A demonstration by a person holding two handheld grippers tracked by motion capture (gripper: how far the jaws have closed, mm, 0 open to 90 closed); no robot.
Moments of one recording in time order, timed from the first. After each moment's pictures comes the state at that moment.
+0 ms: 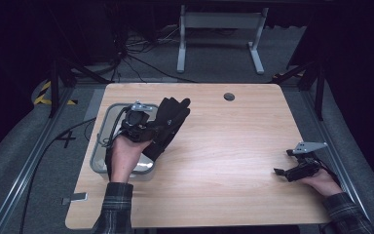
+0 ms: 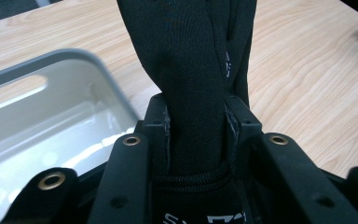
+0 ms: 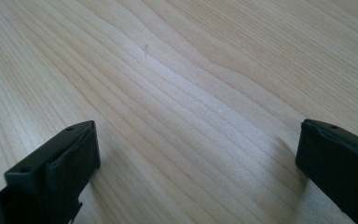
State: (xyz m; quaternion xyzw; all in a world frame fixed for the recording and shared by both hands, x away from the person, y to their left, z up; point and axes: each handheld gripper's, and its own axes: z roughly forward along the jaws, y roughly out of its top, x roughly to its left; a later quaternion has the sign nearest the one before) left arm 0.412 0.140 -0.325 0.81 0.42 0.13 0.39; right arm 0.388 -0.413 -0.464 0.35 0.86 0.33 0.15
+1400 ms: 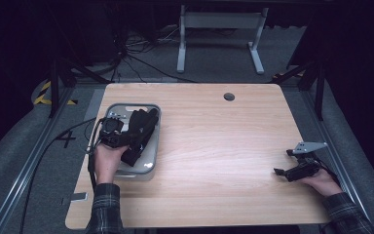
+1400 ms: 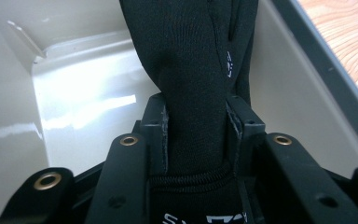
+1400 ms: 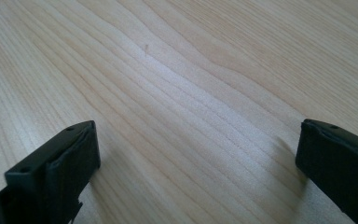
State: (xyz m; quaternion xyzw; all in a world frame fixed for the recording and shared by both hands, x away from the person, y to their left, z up) left arm 0.440 0.206 -0.396 0.77 0.53 0.12 0.32; right arm 0.388 -0.413 -0.464 0.35 0.86 0.33 0.15
